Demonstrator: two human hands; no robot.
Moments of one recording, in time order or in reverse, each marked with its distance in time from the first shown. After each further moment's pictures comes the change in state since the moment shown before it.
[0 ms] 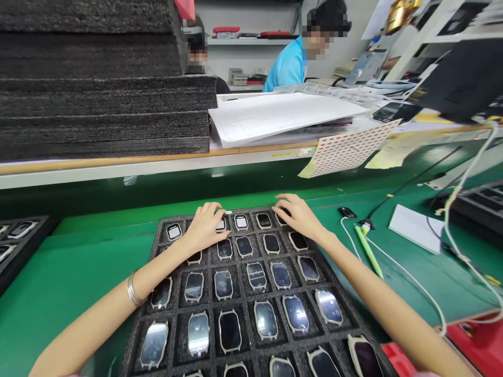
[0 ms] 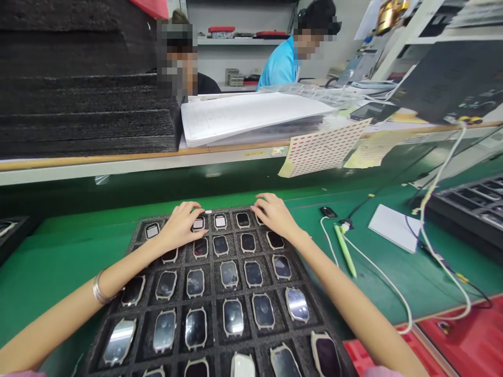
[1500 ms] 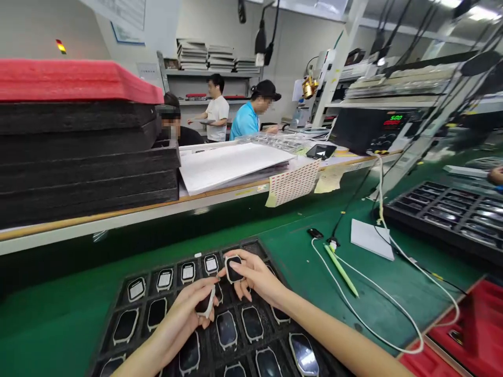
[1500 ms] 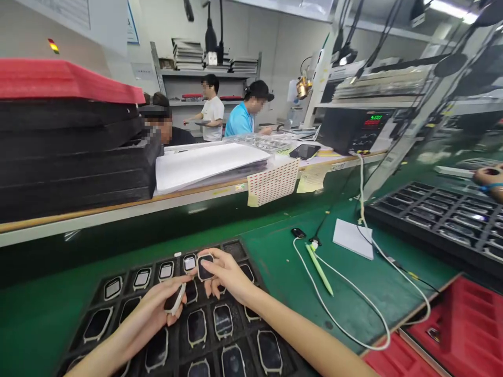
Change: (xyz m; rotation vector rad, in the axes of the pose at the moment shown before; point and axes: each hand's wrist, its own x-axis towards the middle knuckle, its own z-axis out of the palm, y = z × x) left_hand -0.045 0.071 0.007 -1.558 -0.099 -0.665; right_hand -0.021 -0.102 0.006 1.515 -0.141 0.358
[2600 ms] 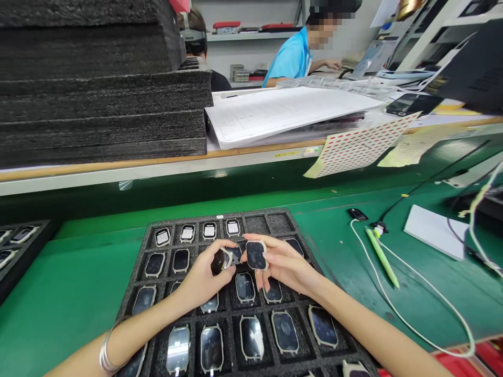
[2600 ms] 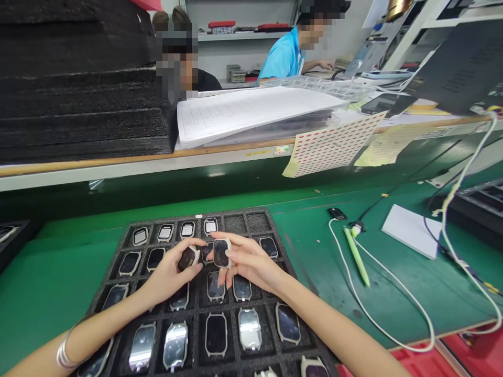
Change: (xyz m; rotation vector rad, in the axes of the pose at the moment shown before) left_hand -0.012 0.004 -0.016 0.778 0.045 0.393; right_hand -0.010 0.009 0.002 0.344 -0.283 0.098
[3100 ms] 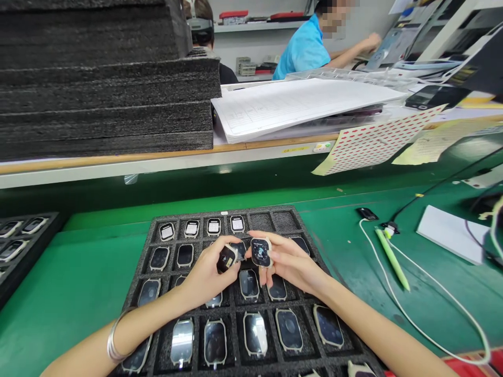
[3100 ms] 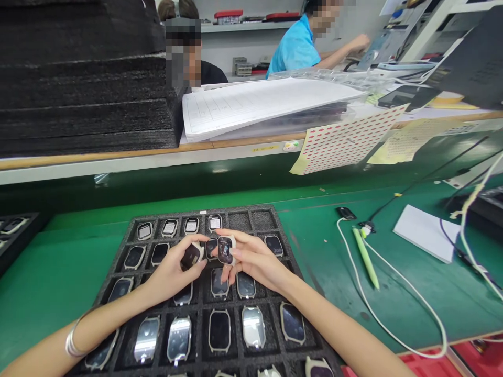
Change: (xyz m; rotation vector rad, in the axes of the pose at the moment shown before) left_hand -0.002 0.005 -0.001 0.101 0.013 0.056; right_hand 0.001 0.000 0.000 -0.039 0.020 0.011
